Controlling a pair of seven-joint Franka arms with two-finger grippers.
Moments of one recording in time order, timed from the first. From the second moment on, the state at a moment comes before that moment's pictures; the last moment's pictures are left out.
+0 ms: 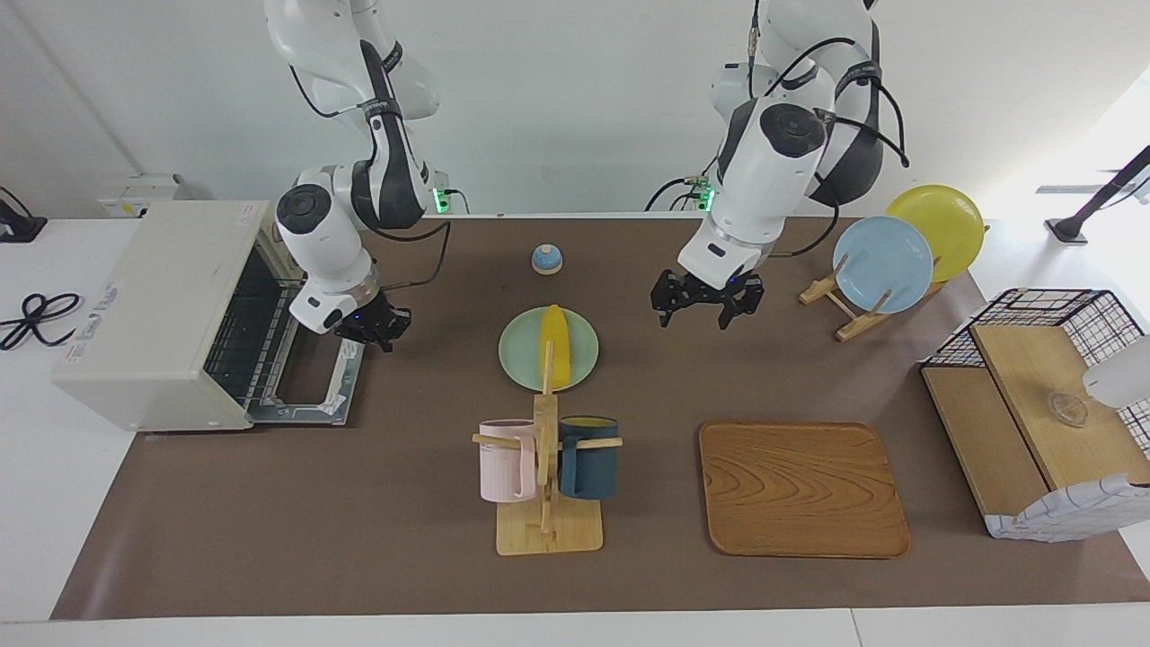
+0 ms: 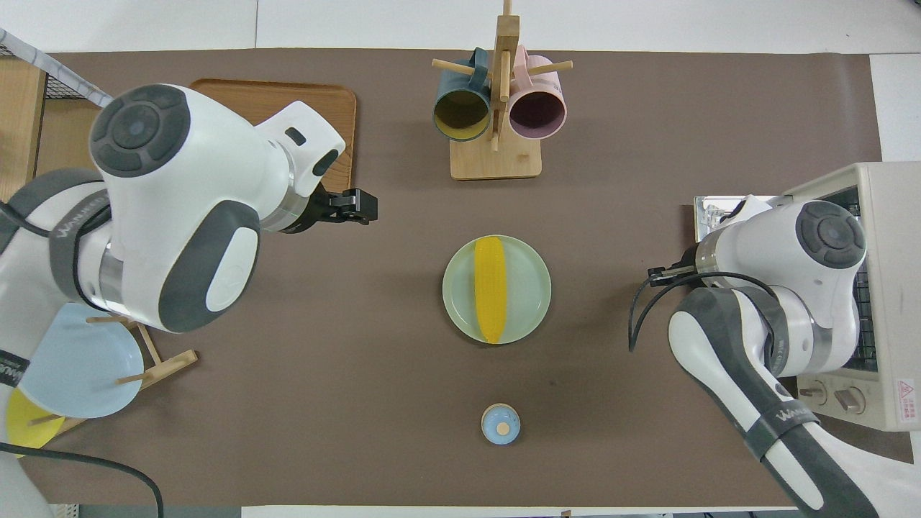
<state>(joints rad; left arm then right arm) -0.39 0.13 -0.04 -1.74 -0.11 1.95 -0.32 0.06 0.05 0.08 -2.27 0.10 2.30 -0.04</state>
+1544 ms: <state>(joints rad) -0.06 0.00 0.00 -1.63 -0.02 1.62 0.14 0.66 0.43 0.07 -1.82 -0.10 2.30 0.72</state>
